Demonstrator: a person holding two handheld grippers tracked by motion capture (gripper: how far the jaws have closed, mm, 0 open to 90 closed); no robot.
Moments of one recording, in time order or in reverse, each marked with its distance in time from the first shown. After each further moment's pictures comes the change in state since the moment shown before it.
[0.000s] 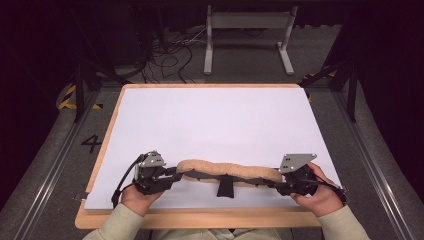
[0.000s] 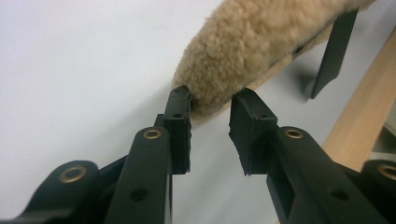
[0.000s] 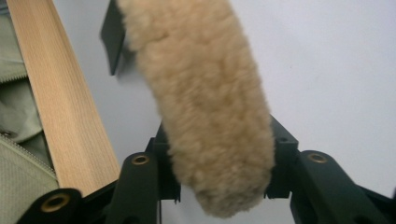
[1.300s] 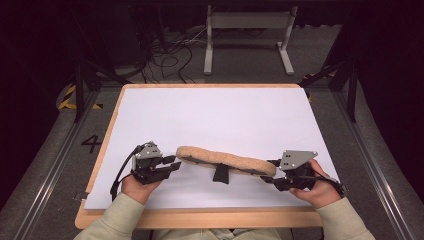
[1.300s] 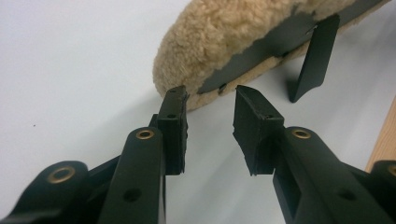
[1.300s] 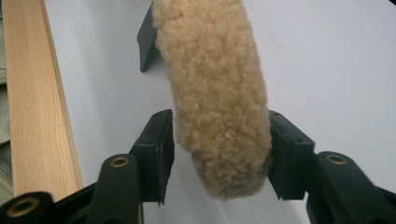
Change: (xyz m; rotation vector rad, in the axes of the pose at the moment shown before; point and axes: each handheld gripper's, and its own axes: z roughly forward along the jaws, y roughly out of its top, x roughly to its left) left arm 0.025 0.007 0.006 -0.058 0.007 0.042; right arm -0.018 -0.005 0.010 -0.118 0.000 -0.059
